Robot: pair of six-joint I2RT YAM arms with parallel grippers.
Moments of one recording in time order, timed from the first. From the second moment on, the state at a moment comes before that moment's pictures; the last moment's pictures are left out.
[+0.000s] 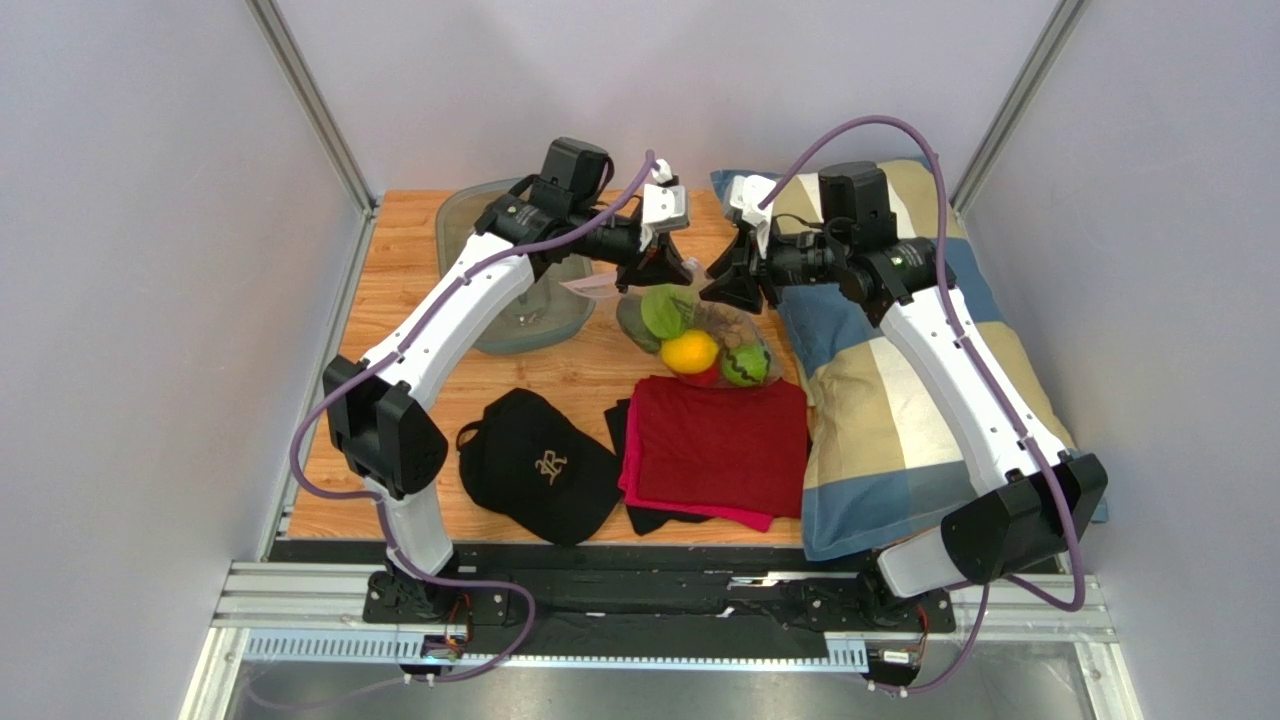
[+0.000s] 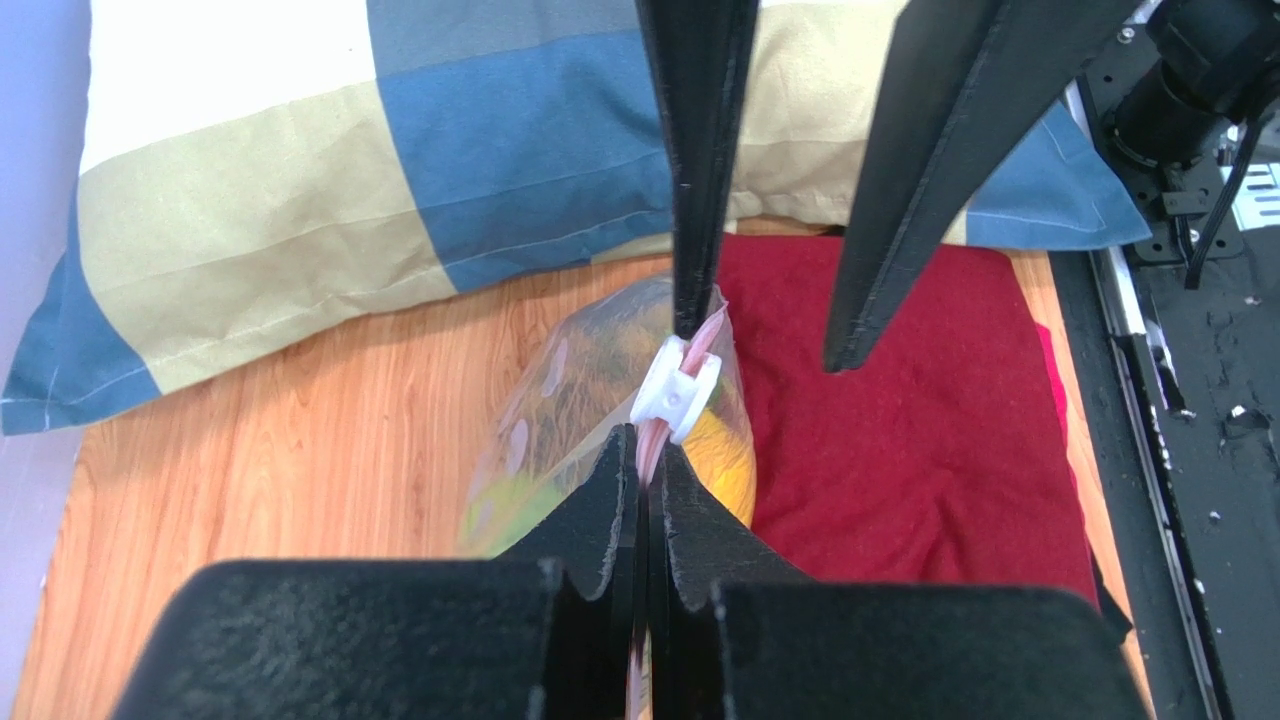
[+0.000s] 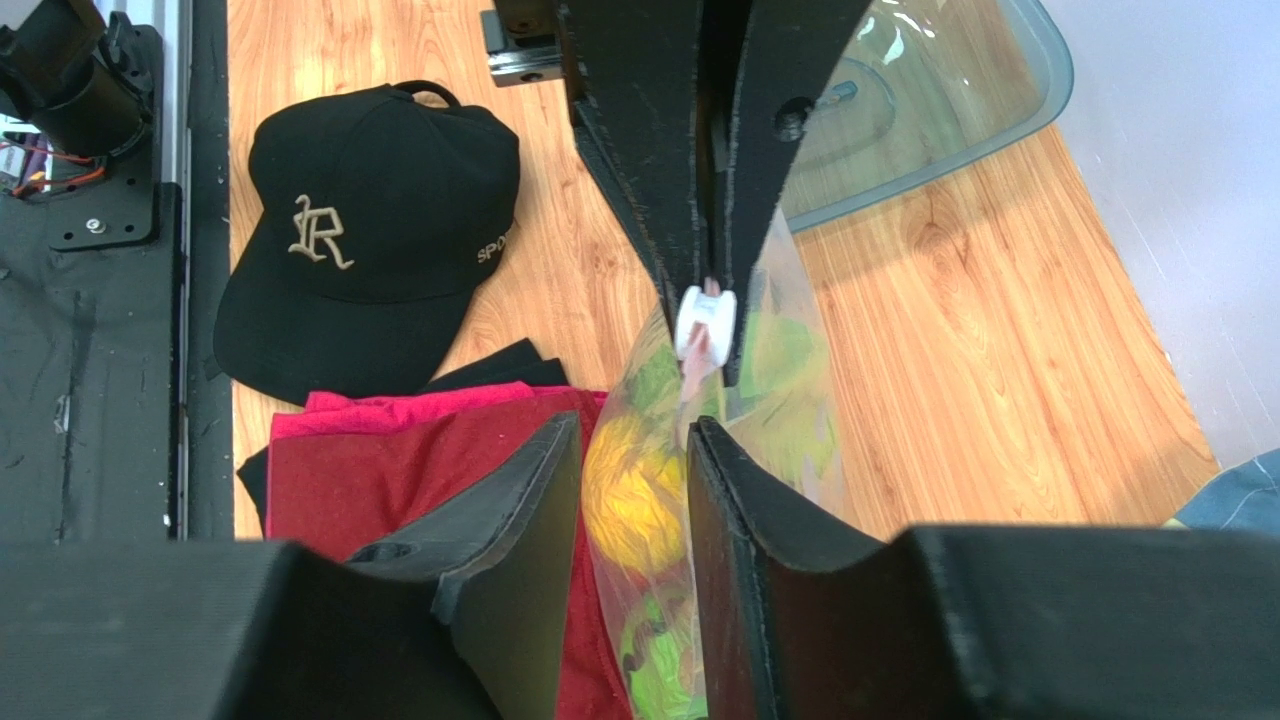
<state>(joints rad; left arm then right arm) -0.54 1.81 1.88 -0.70 0.94 0.65 0.35 1.45 1.57 -0.68 -0.88 -0.58</state>
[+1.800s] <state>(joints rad) -0.56 1.76 1.85 -0.60 0.99 0.56 0.36 1.44 1.53 -0.64 -0.84 -0.62</state>
